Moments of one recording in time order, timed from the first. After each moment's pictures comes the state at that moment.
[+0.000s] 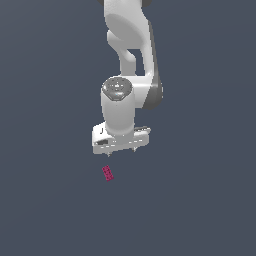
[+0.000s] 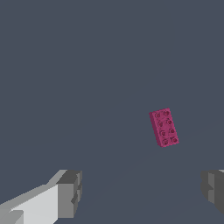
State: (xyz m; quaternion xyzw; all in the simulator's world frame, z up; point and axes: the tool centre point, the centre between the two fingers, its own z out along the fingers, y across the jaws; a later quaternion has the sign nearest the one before) arm 0.056 -0.025 0.147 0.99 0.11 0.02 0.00
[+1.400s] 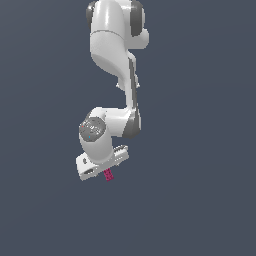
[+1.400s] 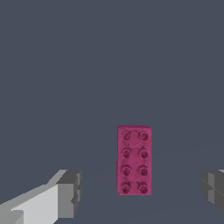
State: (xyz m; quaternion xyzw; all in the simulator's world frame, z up) arm 0.094 -0.092 0.057 0.97 0.24 0.00 0.00
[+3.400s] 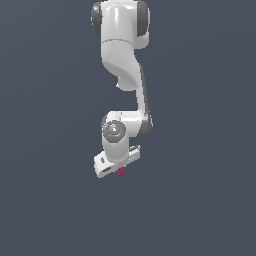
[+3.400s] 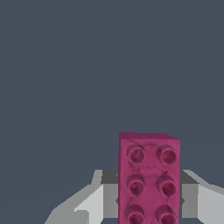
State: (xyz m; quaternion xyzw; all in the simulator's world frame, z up) arm 0.074 -0.040 0.022 0.97 0.24 0.00 0.00
